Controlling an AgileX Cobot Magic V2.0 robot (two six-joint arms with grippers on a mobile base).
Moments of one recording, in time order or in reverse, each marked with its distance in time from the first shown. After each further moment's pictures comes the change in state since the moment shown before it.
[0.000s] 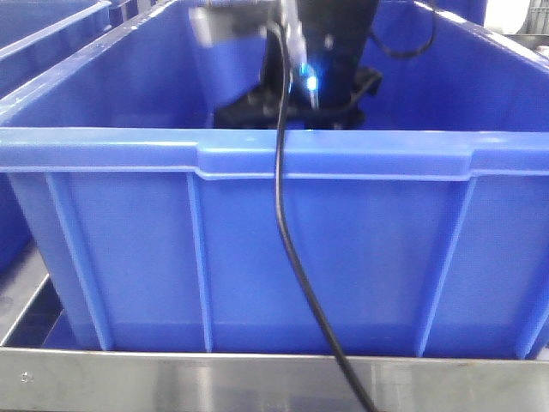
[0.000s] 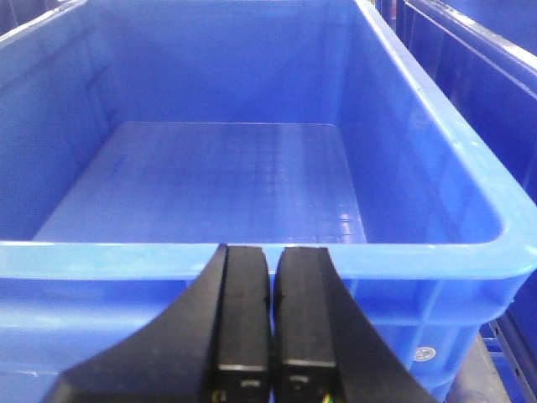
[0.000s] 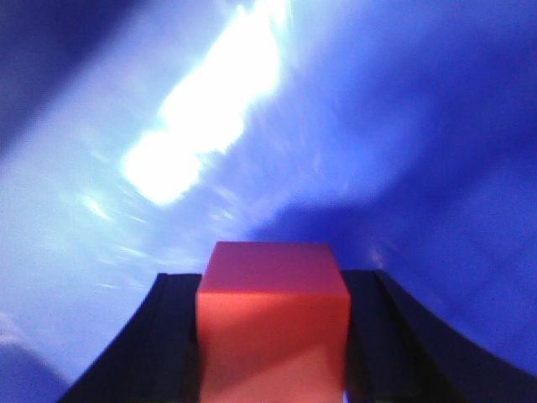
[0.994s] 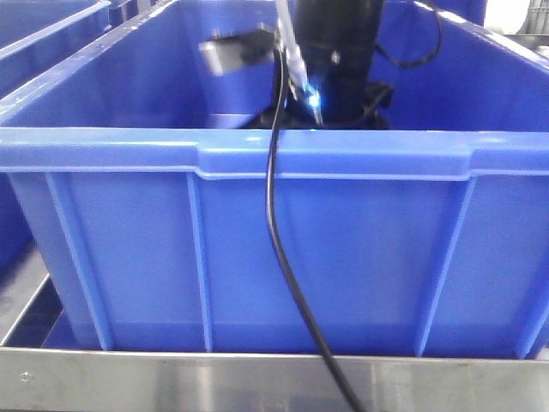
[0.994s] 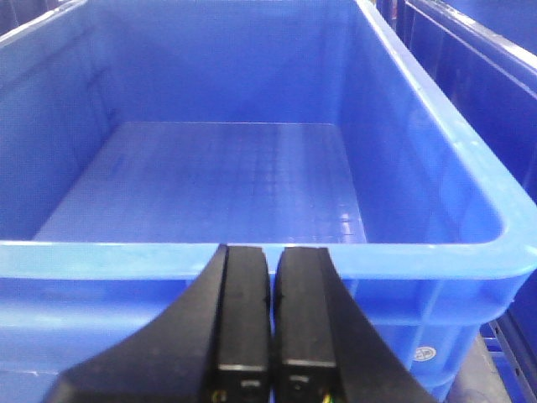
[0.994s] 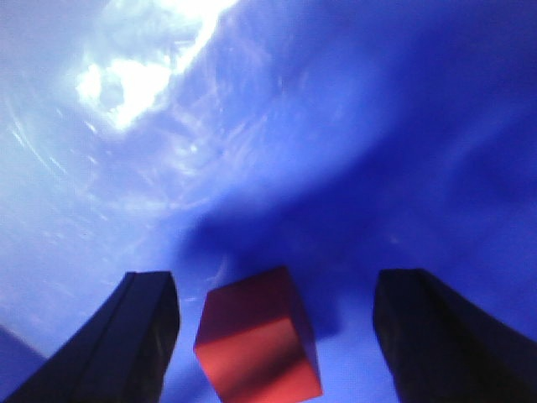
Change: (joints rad) left arm 0.000 0.000 0.000 0.000 0.000 0.000; right arm 0.000 0.005 -0.030 -0.030 0.106 0.029
